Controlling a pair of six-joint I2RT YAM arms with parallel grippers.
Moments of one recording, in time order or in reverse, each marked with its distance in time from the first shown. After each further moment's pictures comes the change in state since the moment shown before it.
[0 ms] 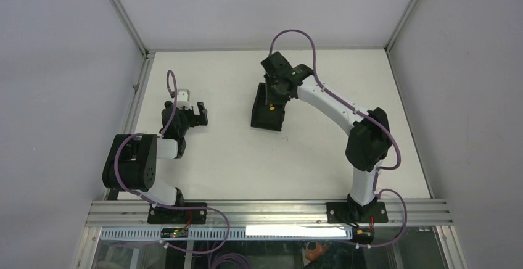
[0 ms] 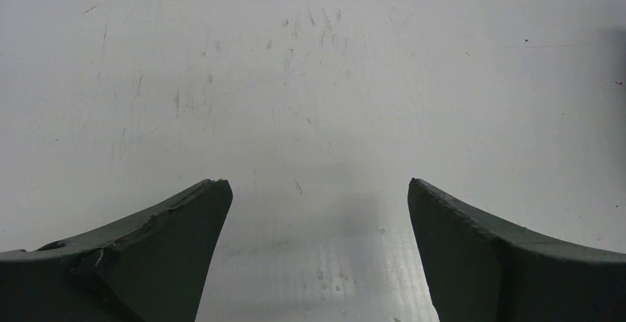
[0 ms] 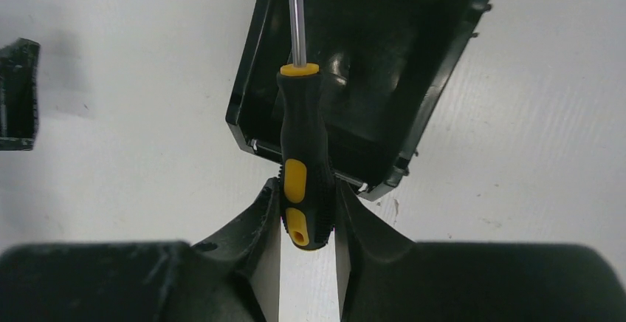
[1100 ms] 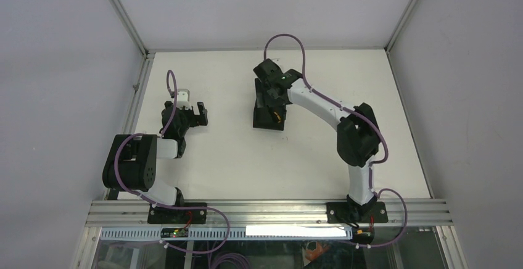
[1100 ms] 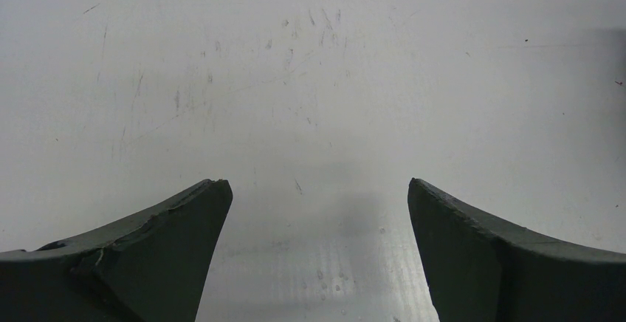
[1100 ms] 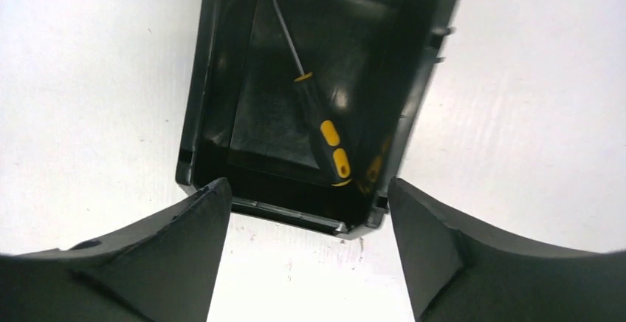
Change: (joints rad) left arm 0.000 0.000 0.000 0.000 0.000 0.000; right arm 0.048 0.143 -0.009 0.063 0.158 -0.032
